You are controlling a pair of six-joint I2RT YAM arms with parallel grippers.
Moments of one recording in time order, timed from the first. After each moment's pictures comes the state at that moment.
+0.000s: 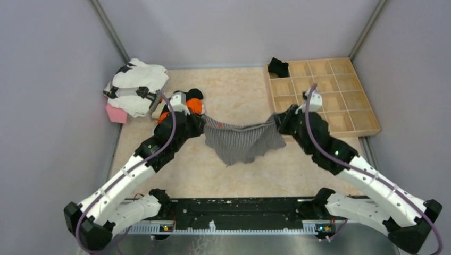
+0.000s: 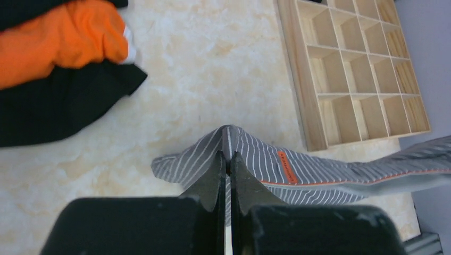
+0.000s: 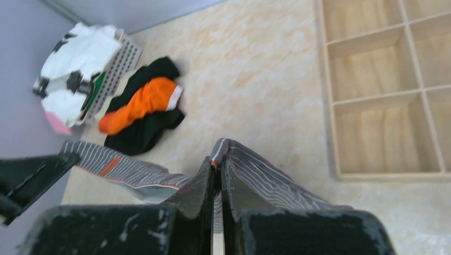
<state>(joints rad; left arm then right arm) -0.65 0.87 0.83 -0.34 -0.29 -0.68 0.89 0.82 0.89 -0.37 0.52 0.66</state>
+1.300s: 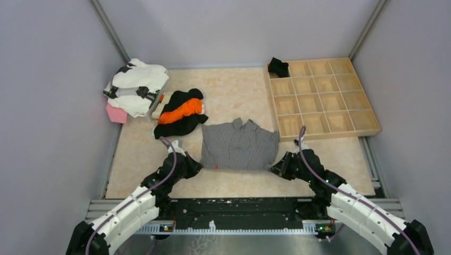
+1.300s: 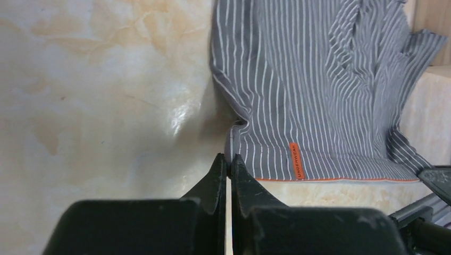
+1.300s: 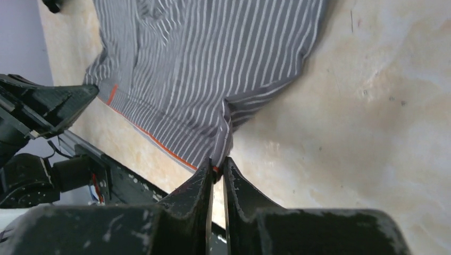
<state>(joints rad) -0.57 0.61 0.13 -0.14 -0.06 -0.88 0.63 0.57 0.17 -0.19 -0.10 0.91</state>
